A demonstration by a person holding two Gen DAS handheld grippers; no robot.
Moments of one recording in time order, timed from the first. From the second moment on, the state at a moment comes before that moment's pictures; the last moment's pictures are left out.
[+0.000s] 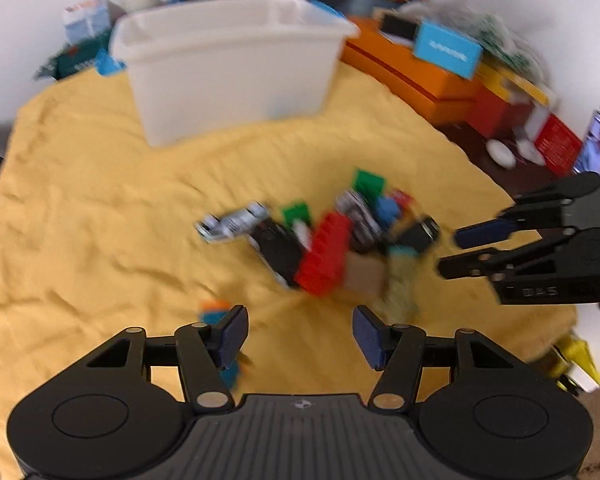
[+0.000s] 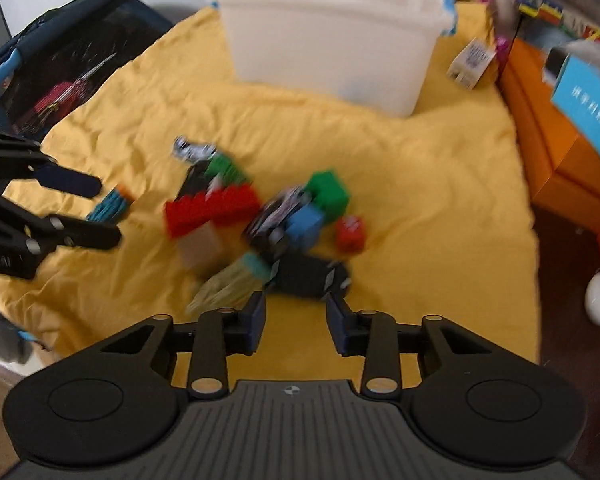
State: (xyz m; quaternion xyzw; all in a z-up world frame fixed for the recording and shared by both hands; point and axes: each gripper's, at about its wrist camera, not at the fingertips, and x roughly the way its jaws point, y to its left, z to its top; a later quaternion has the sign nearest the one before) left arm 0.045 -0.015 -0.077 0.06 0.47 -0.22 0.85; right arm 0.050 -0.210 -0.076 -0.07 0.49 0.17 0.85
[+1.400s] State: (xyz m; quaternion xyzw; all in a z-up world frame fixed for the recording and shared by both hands) left arm 0.100 -0.027 -0.093 0.05 0.49 -0.16 0.85; right arm 0.095 -0.257 -0.097 0.00 0.49 0.21 0.85
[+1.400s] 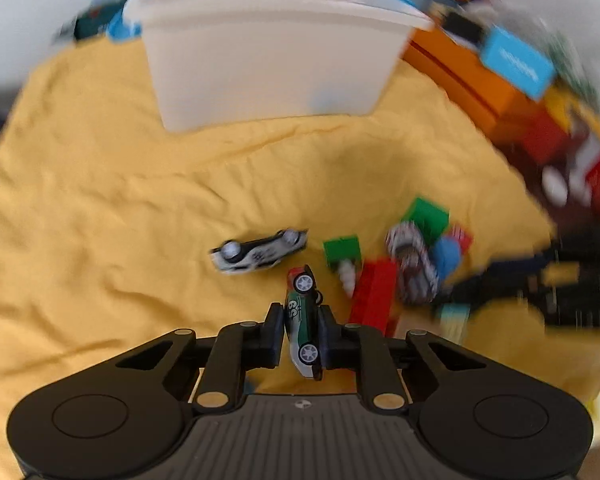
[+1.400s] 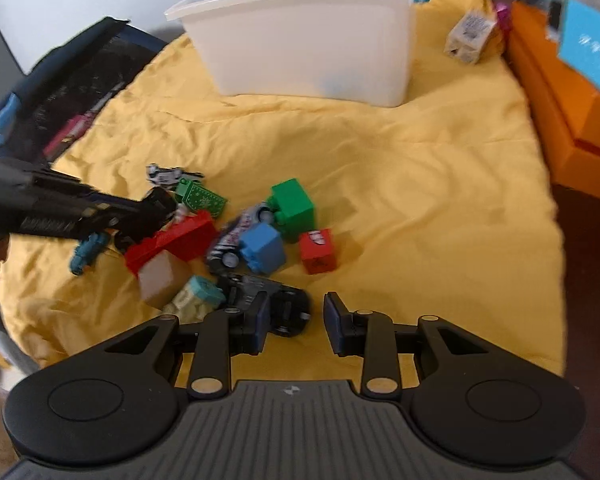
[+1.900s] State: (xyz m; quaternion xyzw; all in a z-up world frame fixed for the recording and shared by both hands) left arm 0.045 -0.057 -0.095 0.14 0.48 -0.22 0.84; right arm 0.047 -0.230 -0.067 -0.15 0.44 0.20 0.86
